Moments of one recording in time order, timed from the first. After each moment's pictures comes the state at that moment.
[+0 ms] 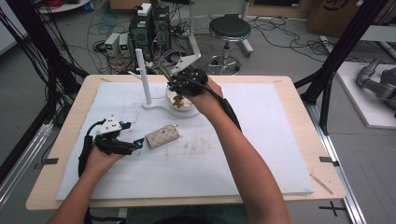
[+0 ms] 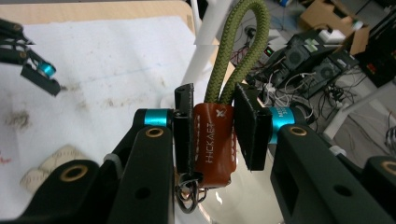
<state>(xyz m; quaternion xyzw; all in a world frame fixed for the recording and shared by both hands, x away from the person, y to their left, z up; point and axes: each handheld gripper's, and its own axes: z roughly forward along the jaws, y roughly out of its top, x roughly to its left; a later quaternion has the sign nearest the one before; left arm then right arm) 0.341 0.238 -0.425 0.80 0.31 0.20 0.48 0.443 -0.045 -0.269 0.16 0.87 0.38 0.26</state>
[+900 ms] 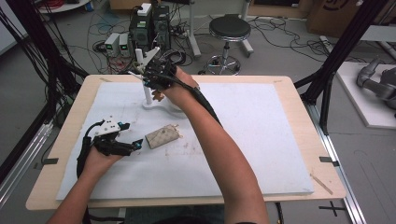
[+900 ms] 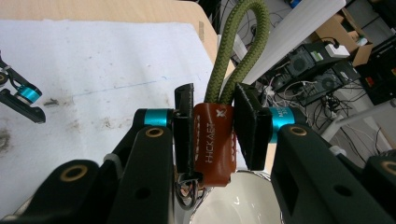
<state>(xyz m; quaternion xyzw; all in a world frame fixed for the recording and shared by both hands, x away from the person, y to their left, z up) 0.338 0.240 -0.425 0.80 0.31 0.20 0.48 0.458 0.033 -0.264 0.11 0.89 0.33 0.28</state>
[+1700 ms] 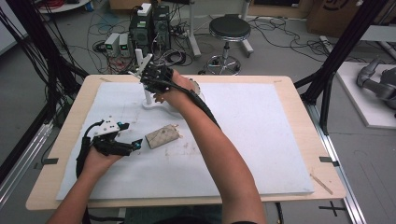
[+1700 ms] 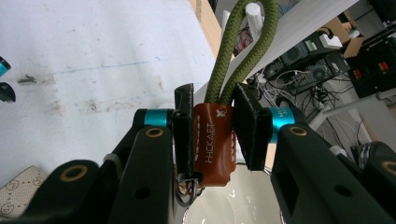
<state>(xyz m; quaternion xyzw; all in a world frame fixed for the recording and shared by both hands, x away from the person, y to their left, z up) 0.337 0.243 -0.424 0.80 0.31 0.21 0.47 0.461 0.044 -0.280 0.10 0.90 0.29 0.30</state>
